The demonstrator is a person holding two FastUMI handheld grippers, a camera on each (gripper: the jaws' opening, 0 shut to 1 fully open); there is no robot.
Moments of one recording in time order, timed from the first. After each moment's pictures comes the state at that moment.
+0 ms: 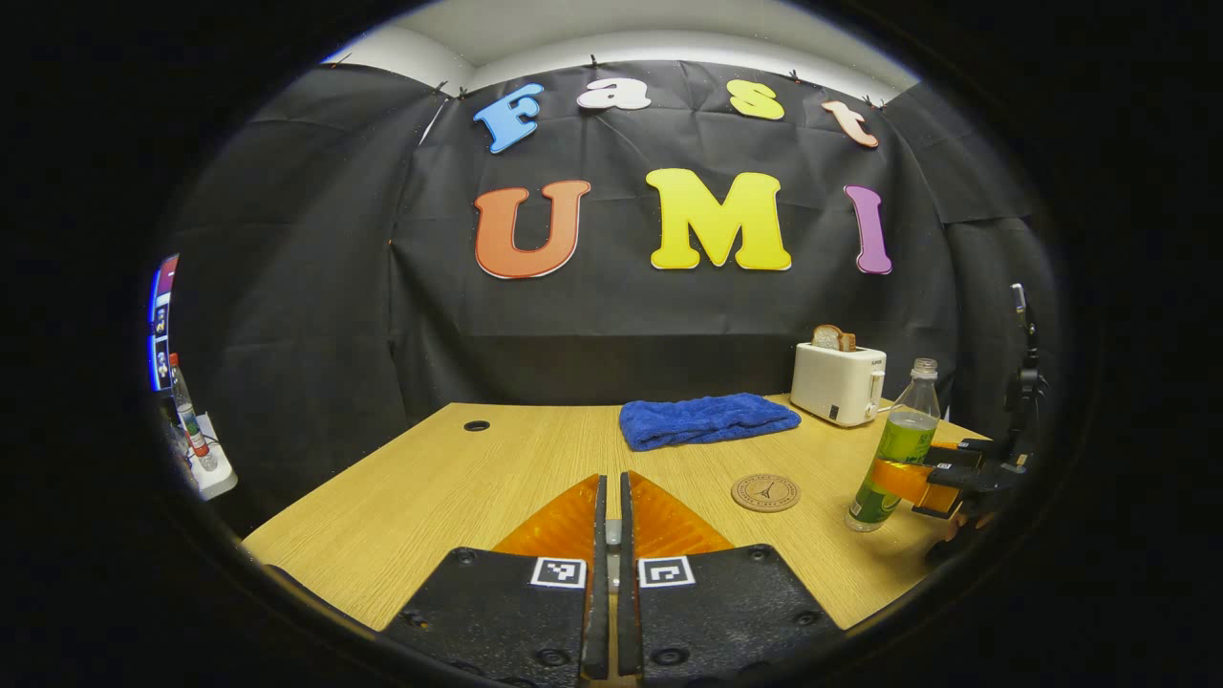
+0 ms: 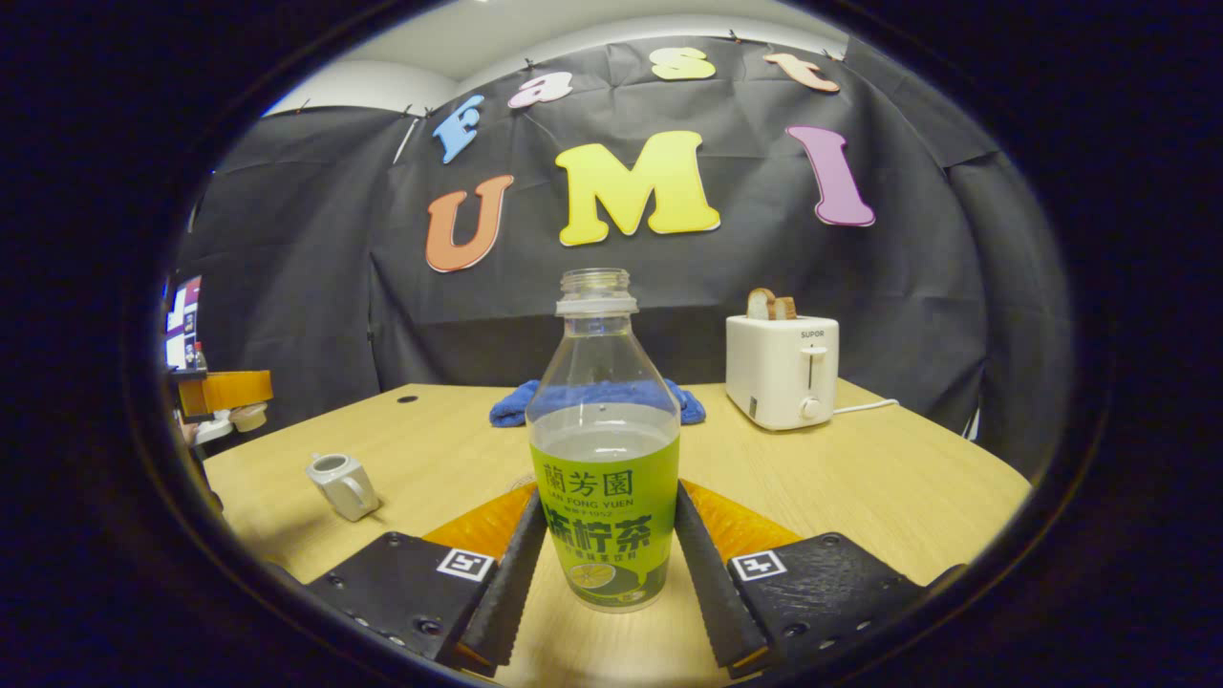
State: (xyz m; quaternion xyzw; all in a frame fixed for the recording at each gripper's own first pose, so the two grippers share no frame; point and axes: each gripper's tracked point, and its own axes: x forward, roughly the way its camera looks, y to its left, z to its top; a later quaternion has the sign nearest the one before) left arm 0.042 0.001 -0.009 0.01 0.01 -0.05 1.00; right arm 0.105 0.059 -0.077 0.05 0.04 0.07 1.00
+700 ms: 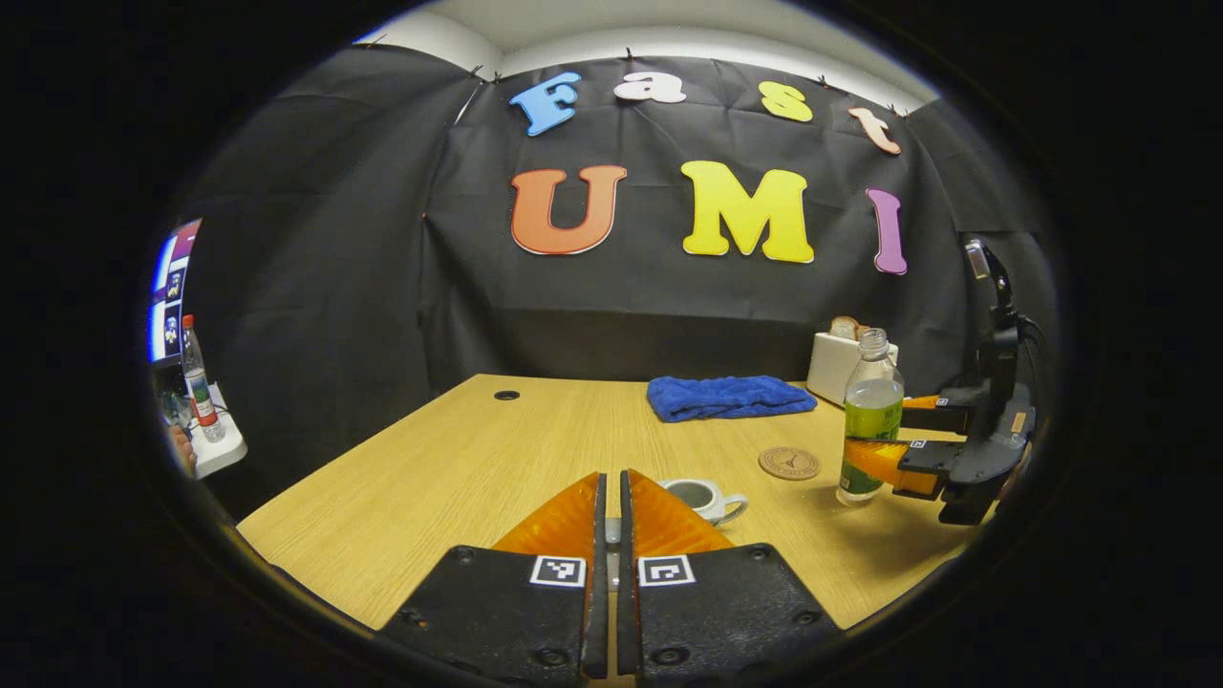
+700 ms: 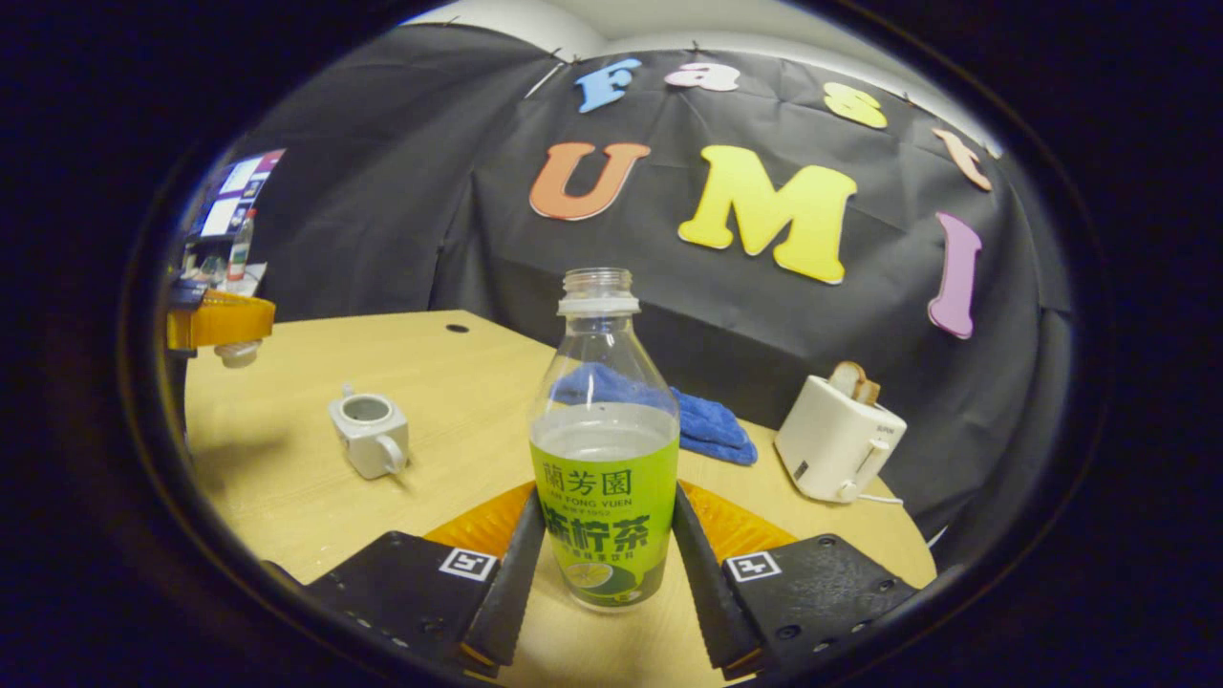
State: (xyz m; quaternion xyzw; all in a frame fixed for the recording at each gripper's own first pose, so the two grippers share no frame) left arm 0.013 0.053 -0.042 -0.02 0.04 -0.03 1.00; right arm 0.114 0.141 -0.060 -0.19 0.05 0.10 0.98
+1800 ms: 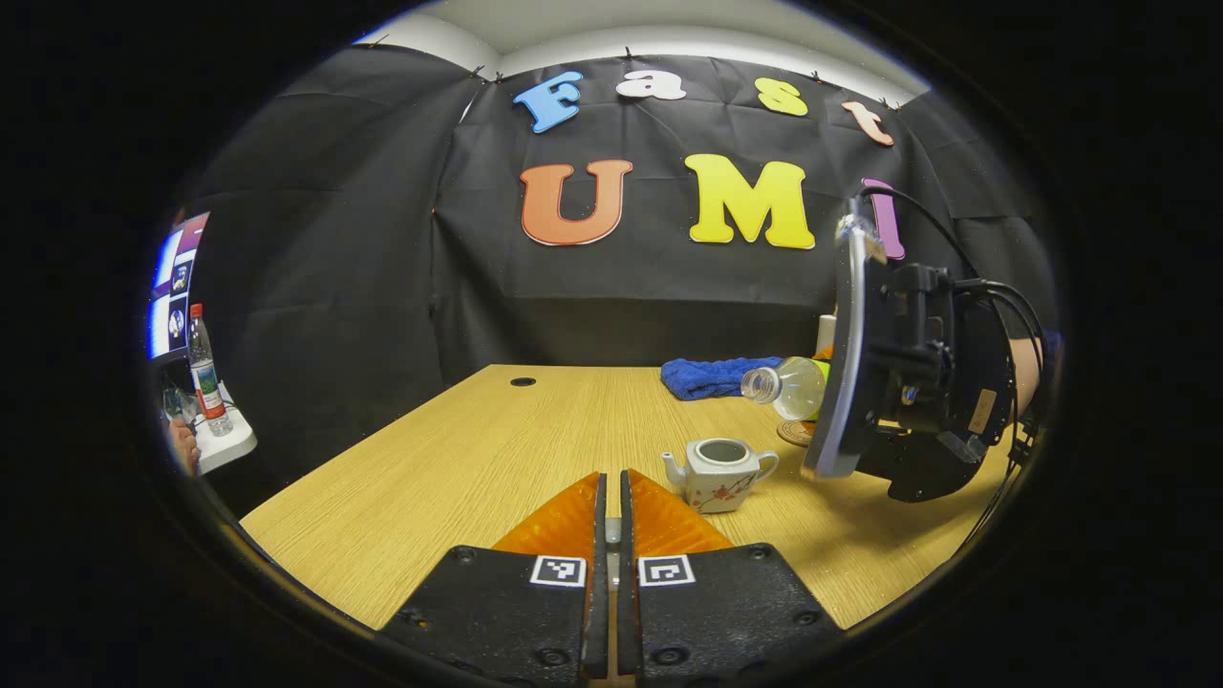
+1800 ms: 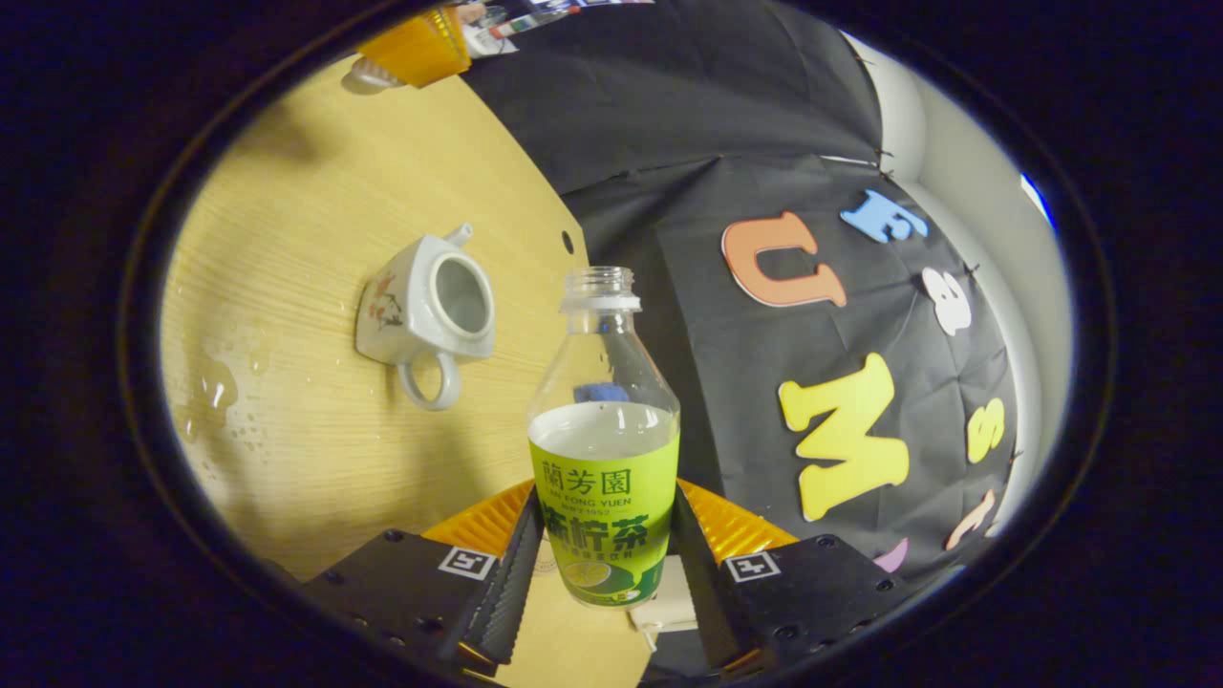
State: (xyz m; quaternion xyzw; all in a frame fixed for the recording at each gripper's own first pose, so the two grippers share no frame) left arm -0.002 0.074 -0.072 0.00 0.04 -0.03 1.00; right arm 0.146 0.216 -0.051 -0.64 -0.04 0.06 0.77
